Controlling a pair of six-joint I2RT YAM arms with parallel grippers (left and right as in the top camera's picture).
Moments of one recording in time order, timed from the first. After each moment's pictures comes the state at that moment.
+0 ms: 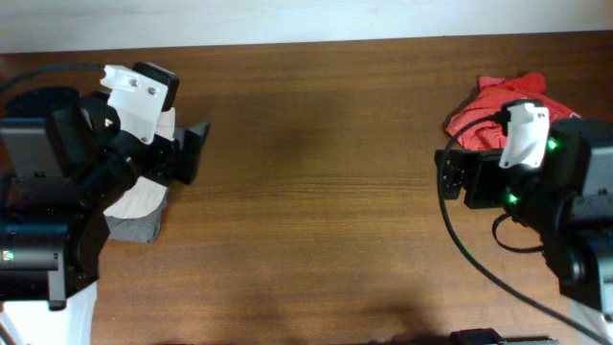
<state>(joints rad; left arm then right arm) -0.04 1.21 1.68 -1.01 0.29 0.30 0.04 1.05 1.46 -1.12 -0.19 0.13</state>
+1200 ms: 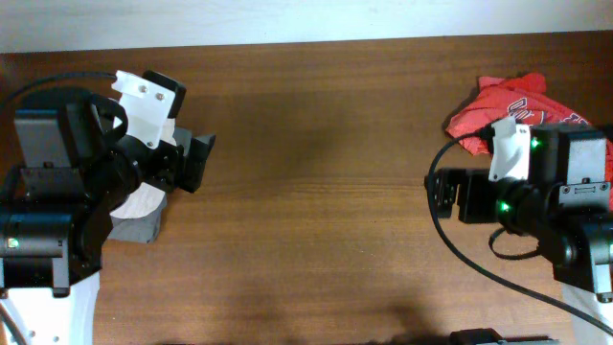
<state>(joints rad) -0.04 1.23 1.68 -1.10 0.28 0.32 0.04 1.09 1.46 -1.29 -0.24 0.13</state>
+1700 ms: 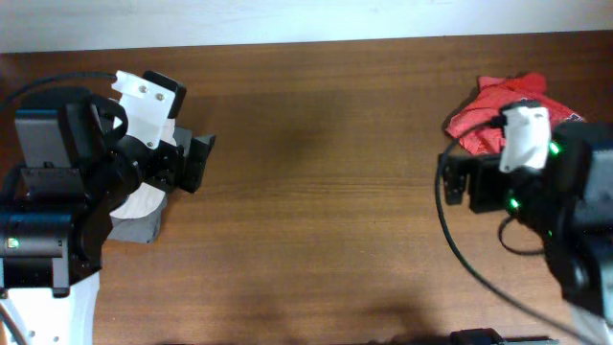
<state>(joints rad) -0.04 1.23 1.68 -1.10 0.28 0.32 0.04 1.03 1.46 -1.12 -0.14 0.00</state>
